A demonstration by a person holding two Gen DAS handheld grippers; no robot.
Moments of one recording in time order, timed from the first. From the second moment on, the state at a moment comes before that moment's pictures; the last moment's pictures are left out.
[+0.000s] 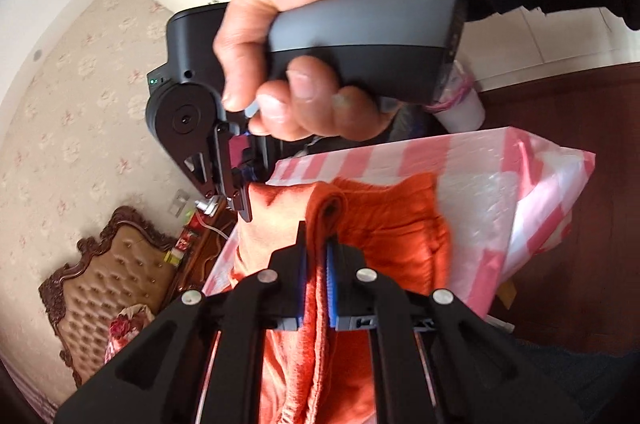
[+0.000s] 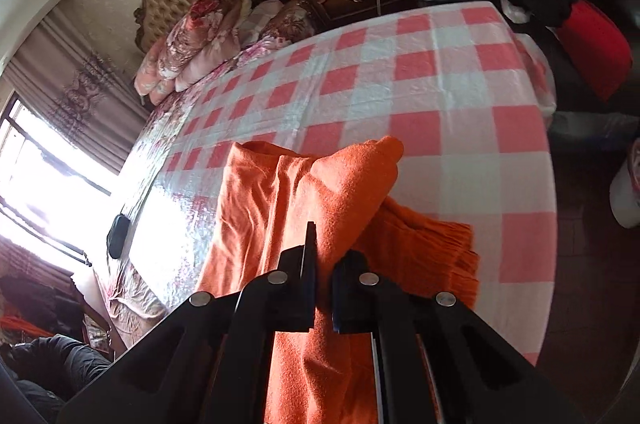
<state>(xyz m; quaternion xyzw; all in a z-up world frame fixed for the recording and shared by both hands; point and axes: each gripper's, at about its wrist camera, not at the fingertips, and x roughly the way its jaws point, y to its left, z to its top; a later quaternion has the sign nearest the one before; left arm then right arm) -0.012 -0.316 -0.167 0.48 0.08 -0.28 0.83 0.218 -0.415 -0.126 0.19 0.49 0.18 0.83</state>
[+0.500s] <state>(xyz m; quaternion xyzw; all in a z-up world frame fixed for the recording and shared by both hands) -0.004 -0.283 -0.133 0.33 0.15 -0.37 0.86 0.182 -0.439 -0.133 0.08 0.43 -0.03 0.90</state>
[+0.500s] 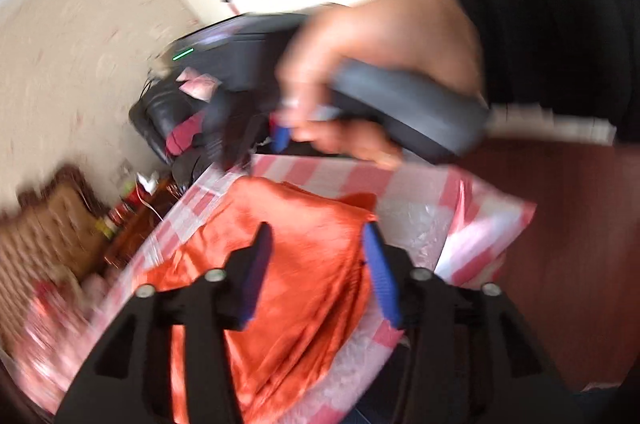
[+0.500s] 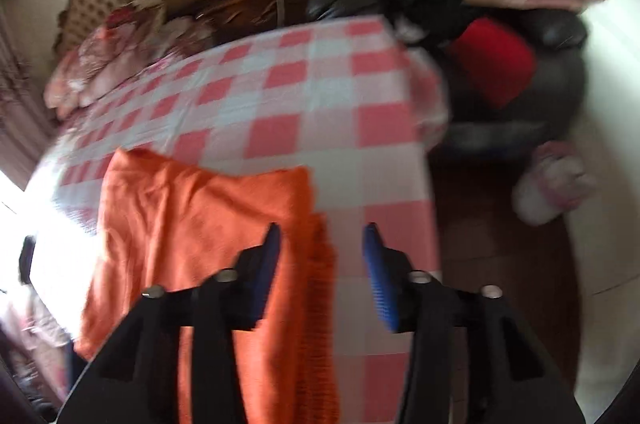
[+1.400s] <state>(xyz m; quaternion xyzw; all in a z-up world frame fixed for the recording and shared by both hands) 0.202 -0.160 -0.135 0.10 0.35 -0.28 0.89 0.139 -0.356 -0.196 0.03 0.45 -0.08 0.89</state>
